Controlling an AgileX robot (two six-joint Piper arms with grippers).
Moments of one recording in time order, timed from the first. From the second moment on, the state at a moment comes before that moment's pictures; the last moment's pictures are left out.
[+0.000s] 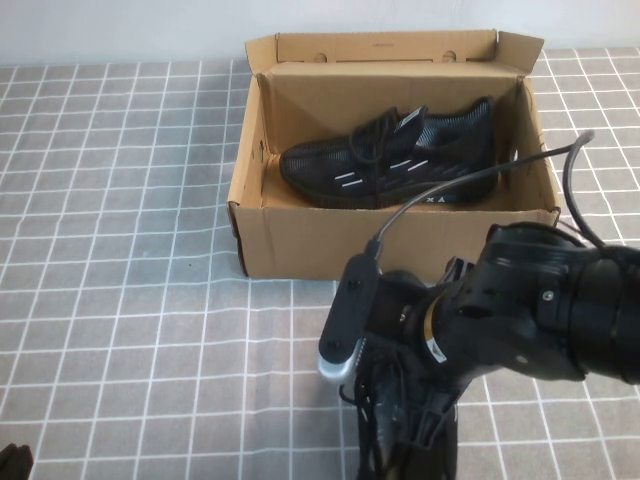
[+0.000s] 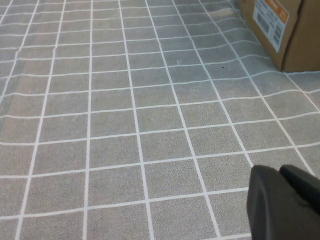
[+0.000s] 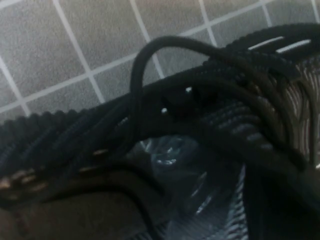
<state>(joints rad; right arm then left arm) 0.92 1.61 -1.11 -0.27 0.76 -0.12 -0.14 -0.01 0.03 -0.06 0.39 0.12</state>
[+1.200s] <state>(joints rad) 0.92 1.41 -1.60 -0.16 1.10 -0.12 -0.14 -0.01 0.03 -0.05 0.37 0.14</state>
